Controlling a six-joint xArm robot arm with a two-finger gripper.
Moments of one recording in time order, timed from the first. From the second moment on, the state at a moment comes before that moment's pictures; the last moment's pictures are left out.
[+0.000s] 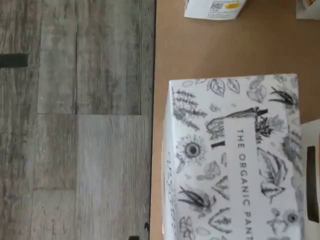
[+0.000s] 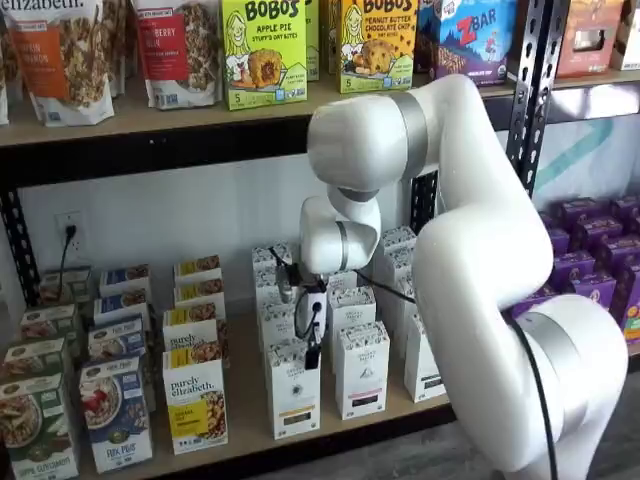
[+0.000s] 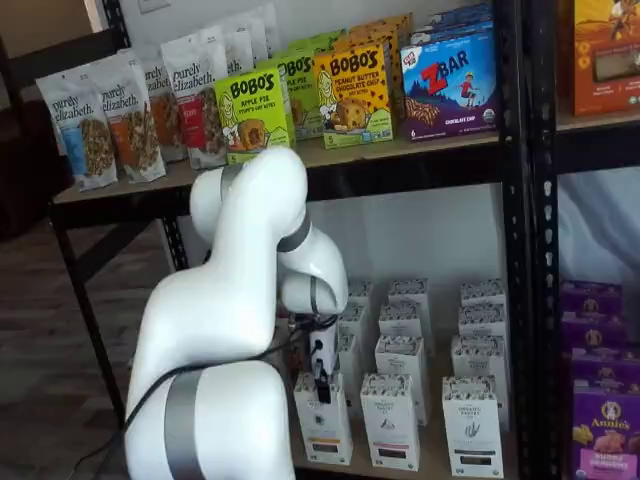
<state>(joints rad) 0.21 1.03 -1.54 0.19 0.49 -1.52</state>
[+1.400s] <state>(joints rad) 0.22 1.09 -1.57 0.17 0.40 -1.49</state>
